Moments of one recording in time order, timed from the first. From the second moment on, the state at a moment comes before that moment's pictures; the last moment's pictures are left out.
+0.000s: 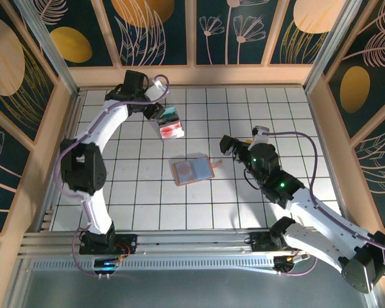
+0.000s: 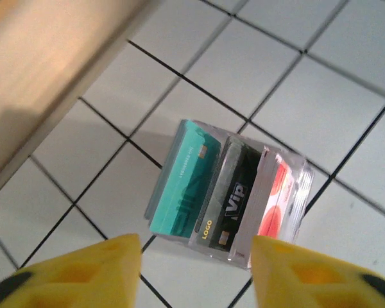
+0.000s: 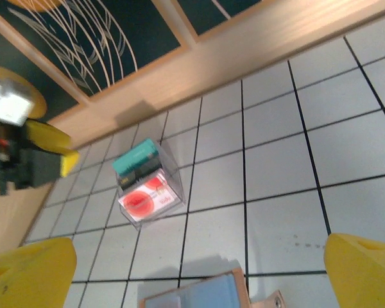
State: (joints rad) left arm -0.26 1.87 1.65 -0.59 0.25 0.54; right arm 0.70 0.87 0.63 -0.08 0.31 0.66
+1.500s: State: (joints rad) left arm -0.61 0.90 0.37 -0.15 -0.41 -0.83; right arm 0.95 1.79 1.12 -0.39 0.03 0.57
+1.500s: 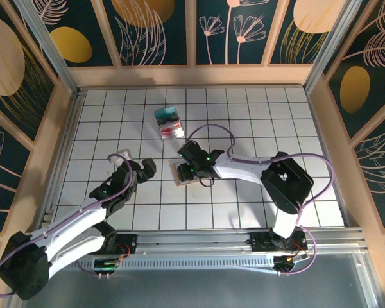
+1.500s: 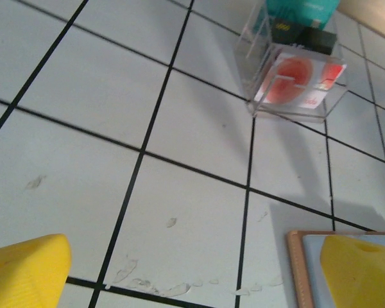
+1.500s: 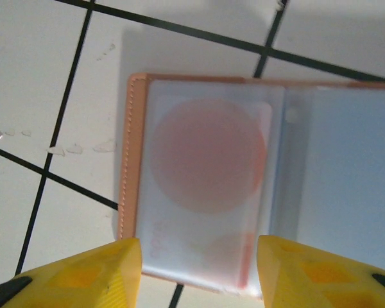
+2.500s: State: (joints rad) left arm -0.61 0.93 0.36 -0.12 -0.48 -0.95; right arm 1.00 1.92 1.21 -0.45 0.17 0.52
